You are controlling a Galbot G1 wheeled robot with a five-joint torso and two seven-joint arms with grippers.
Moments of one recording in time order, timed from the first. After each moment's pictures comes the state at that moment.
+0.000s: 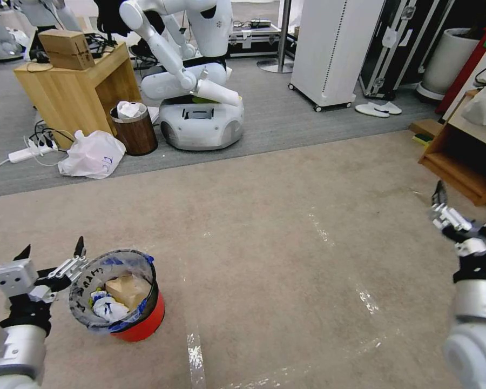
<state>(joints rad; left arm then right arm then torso) 1.70 -1.45 -0.97 -2.38 -0.36 0.26 -0.02 -1.62 1.24 0.80 2.30 0.38 0.06 0.31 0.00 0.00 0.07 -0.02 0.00</state>
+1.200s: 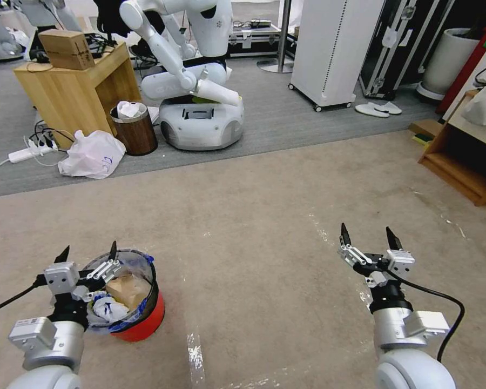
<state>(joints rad) 1.68 -1.46 -0.86 -2.31 -0.25 0.18 0.01 -1.64 1.30 0.53 2.26 0.25 0.08 0.23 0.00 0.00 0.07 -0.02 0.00</state>
